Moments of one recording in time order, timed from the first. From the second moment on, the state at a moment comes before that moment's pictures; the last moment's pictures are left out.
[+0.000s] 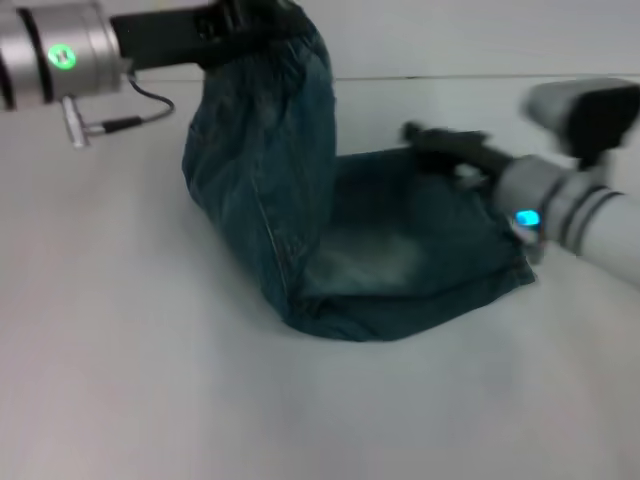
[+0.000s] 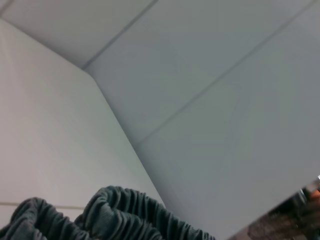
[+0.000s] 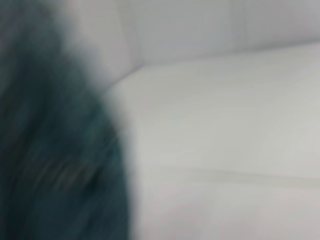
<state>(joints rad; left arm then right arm) -0.82 -2.08 0.60 0.74 1.98 1.40 -2.32 0.85 2.10 -0.12 0.05 -1.79 -0.75 0.84</state>
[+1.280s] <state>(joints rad) -0.64 -2.14 0.77 0.61 1.73 1.43 -1.82 0.59 2.06 -0.47 -0.43 -1.65 -1.43 1.45</state>
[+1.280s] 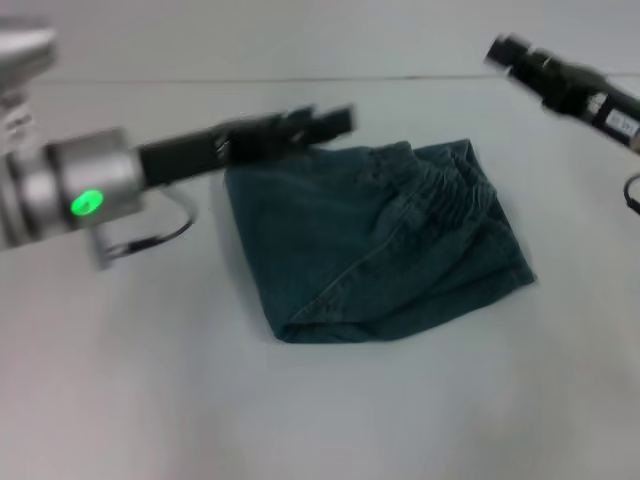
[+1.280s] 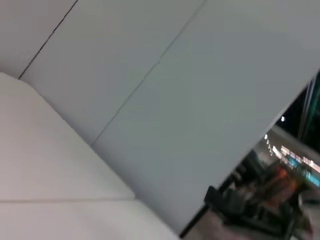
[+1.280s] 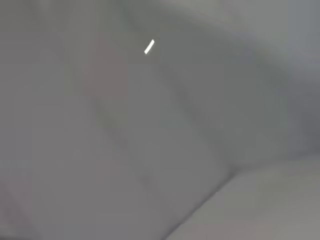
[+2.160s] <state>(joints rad) -0.43 -2.09 0.64 0.82 2.04 1.71 -1.82 0.44 2.03 -0.62 -0.76 -2.04 -1.65 1.64</state>
